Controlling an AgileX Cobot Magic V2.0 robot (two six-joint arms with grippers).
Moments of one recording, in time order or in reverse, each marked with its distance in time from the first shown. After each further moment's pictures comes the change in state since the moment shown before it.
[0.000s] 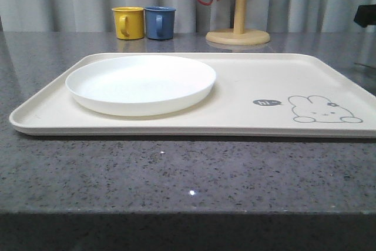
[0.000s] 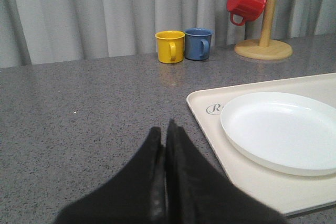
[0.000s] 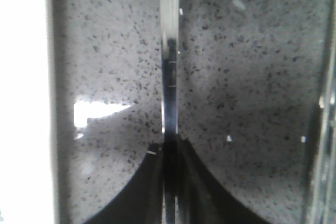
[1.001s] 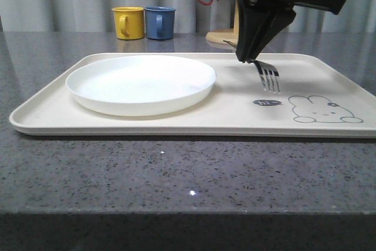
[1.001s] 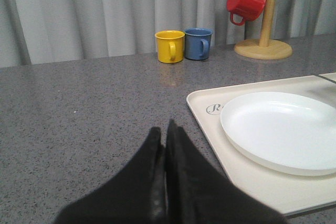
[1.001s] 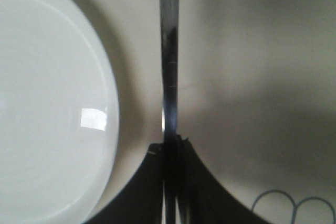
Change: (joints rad) left arm 0.000 0.000 0.000 0.000 0.000 0.000; right arm 0.480 0.136 -0.223 -0.008 -0.019 0.434
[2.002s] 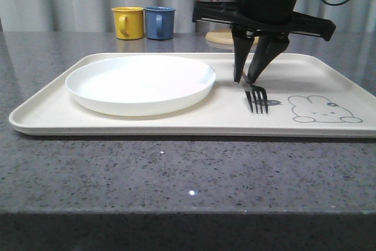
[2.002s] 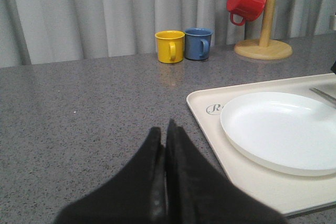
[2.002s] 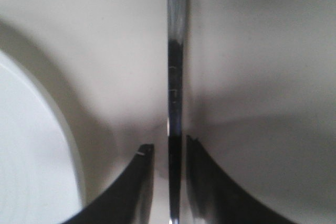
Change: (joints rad) left arm 0.000 0.000 0.000 0.000 0.000 -0.002; right arm 0.000 0.075 -0.007 -0.053 -0.040 0.129
